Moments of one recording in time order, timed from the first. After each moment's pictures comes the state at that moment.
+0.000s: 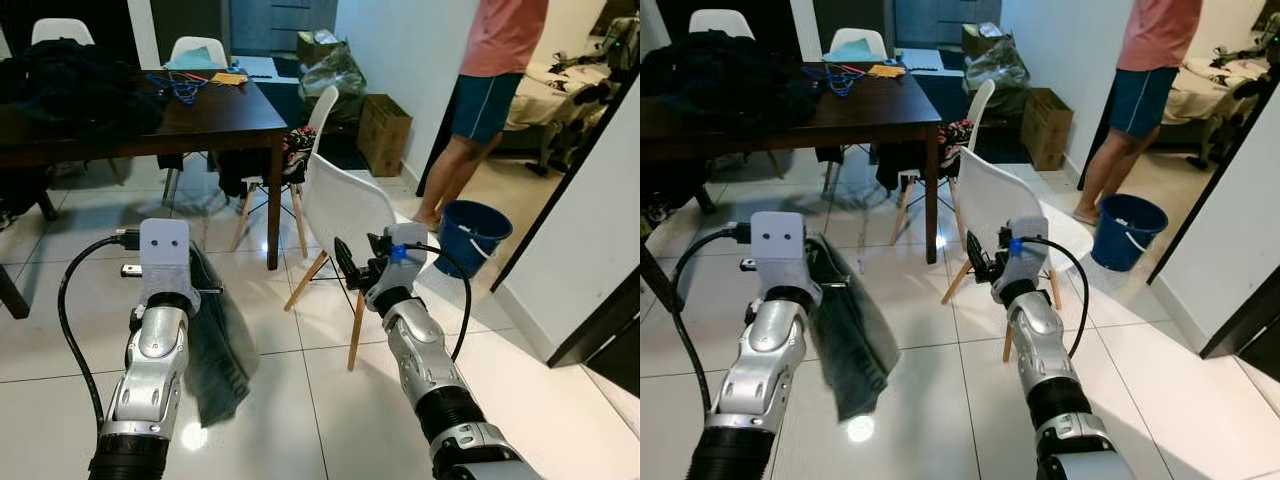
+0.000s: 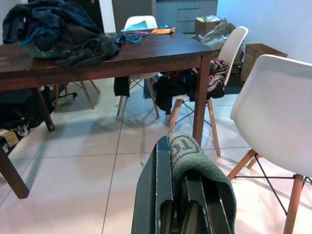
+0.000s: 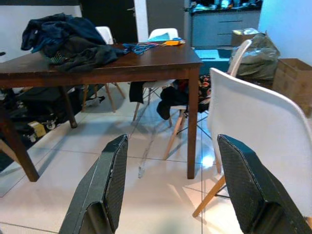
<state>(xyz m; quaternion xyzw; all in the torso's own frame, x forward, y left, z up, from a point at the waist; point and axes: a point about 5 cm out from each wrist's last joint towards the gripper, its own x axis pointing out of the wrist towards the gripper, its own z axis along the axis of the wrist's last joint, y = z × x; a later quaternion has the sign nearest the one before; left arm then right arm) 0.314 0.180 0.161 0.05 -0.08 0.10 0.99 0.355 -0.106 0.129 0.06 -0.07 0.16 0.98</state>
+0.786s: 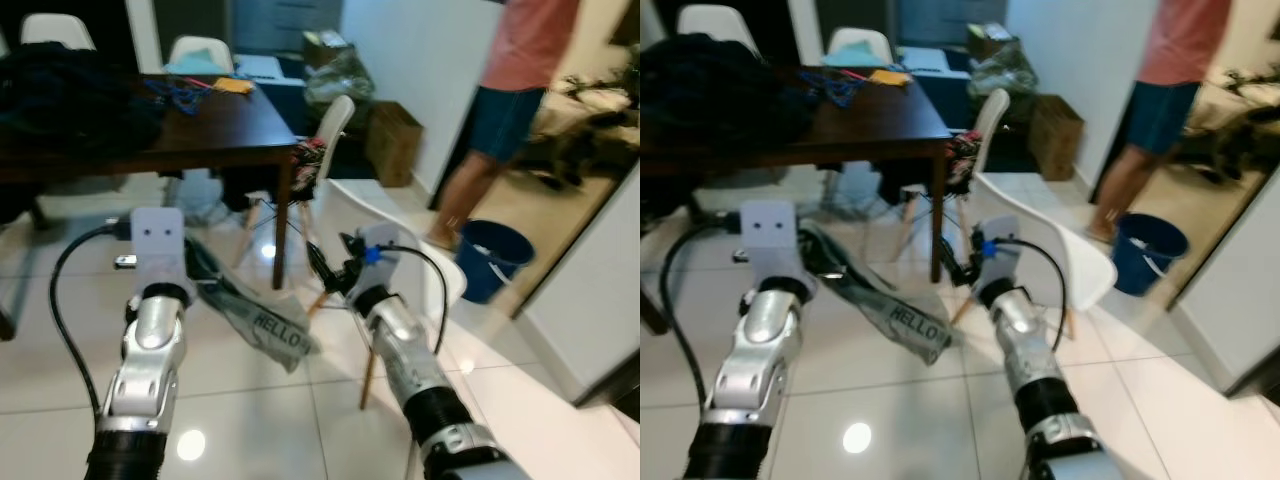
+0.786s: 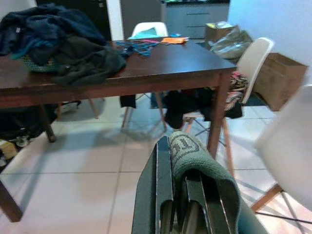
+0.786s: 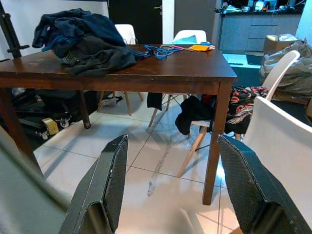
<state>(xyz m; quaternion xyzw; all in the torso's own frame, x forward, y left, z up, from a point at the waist) 0.314 0.177 0.176 0.05 -0.09 0.09 0.99 0.353 -0.095 0.133 0.04 -0.07 0.20 0.98</state>
